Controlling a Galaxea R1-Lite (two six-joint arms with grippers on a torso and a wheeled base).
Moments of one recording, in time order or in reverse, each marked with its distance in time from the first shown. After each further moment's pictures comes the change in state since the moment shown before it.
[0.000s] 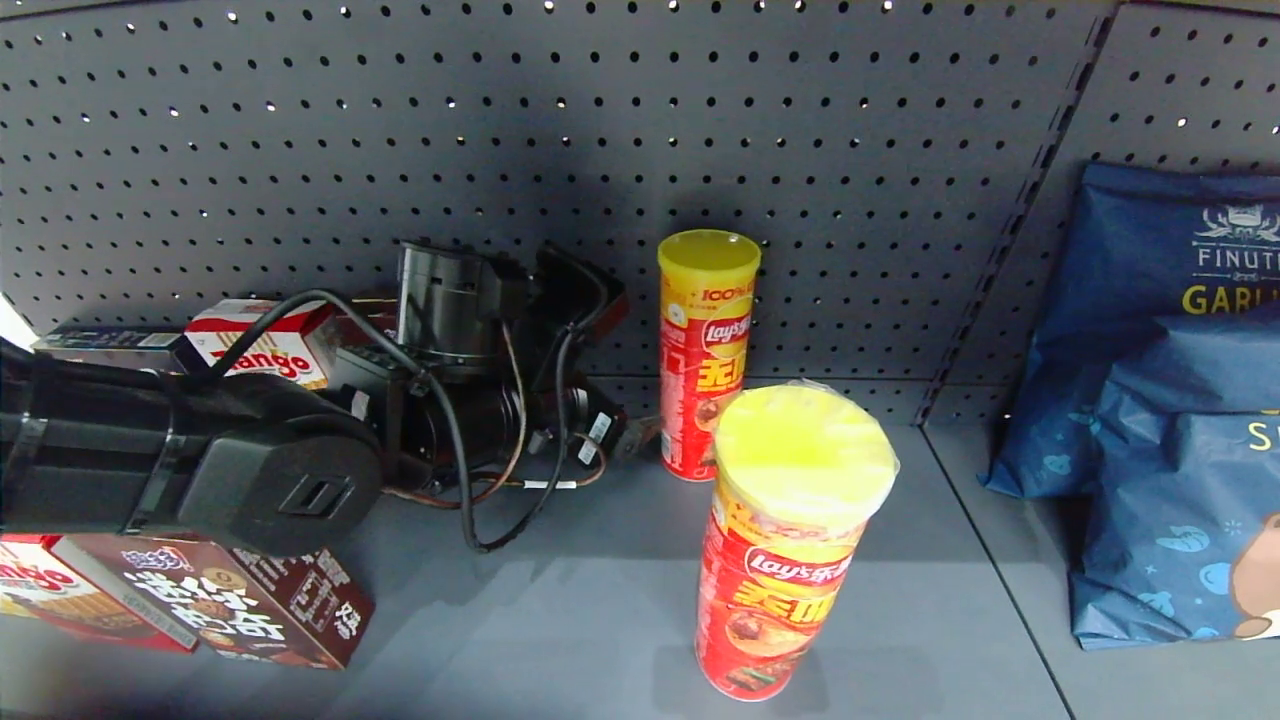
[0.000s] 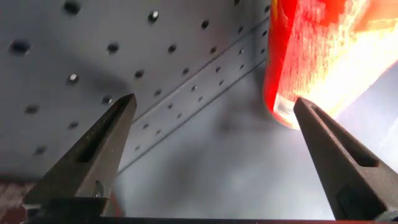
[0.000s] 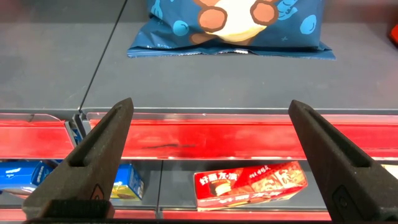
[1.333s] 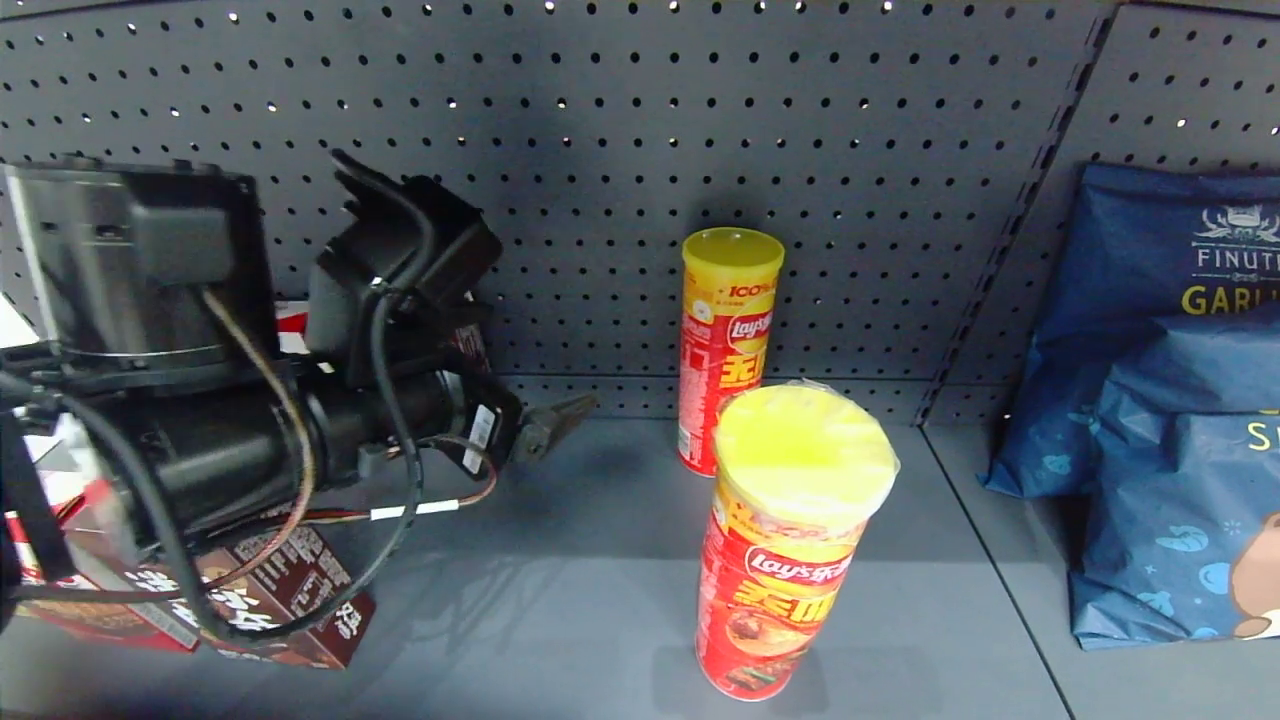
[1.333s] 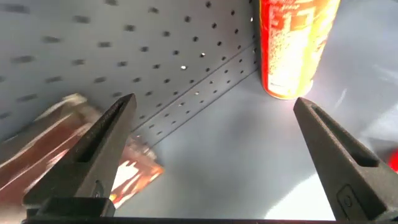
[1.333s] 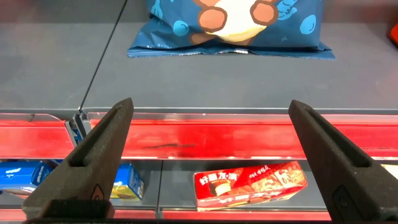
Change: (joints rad) left arm -0.022 -0.367 0.211 0.002 0.024 0.020; right arm 0.000 0.000 0.000 0.000 0.000 0.000
